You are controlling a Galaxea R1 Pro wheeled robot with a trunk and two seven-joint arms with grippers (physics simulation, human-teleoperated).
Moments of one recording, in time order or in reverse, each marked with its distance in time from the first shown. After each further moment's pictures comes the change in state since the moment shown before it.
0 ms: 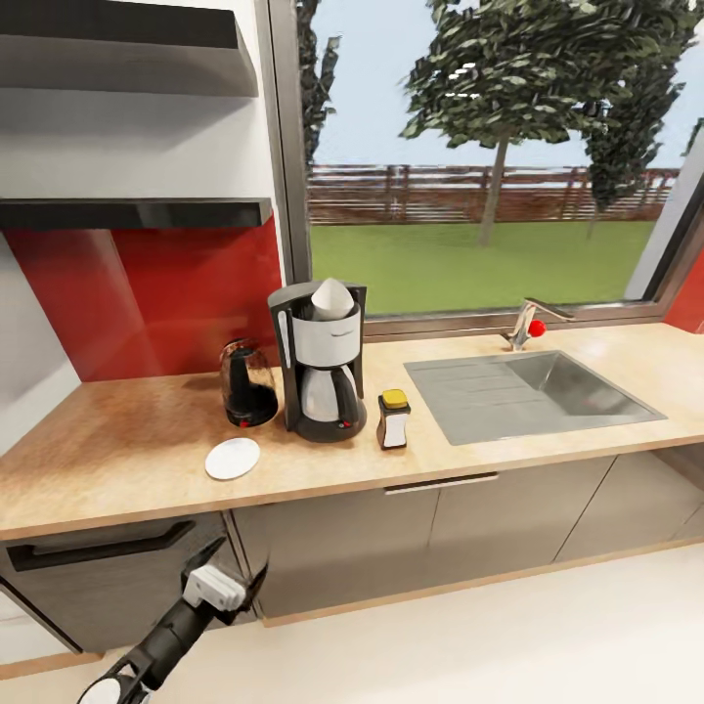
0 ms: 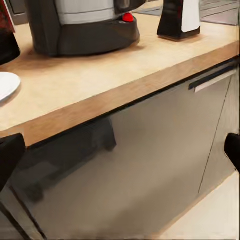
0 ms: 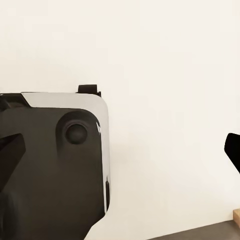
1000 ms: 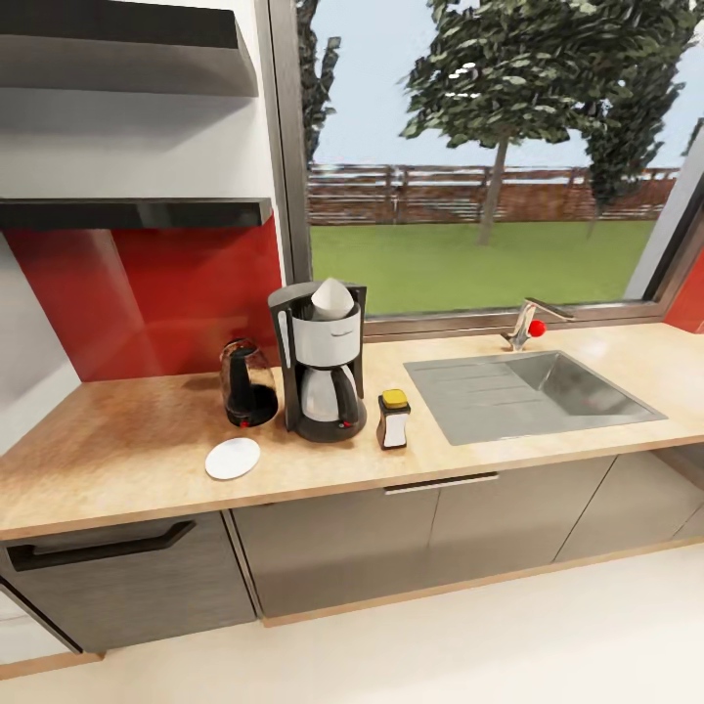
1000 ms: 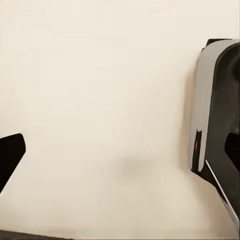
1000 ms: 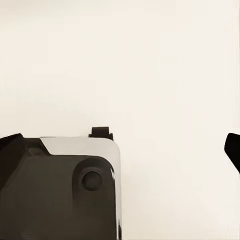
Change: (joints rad) left arm 0.105 0.056 0.000 1.159 0.052 -0.010 0.573; right arm 0.000 0.039 -0.003 -0.136 -0.002 -0.003 0.003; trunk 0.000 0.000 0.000
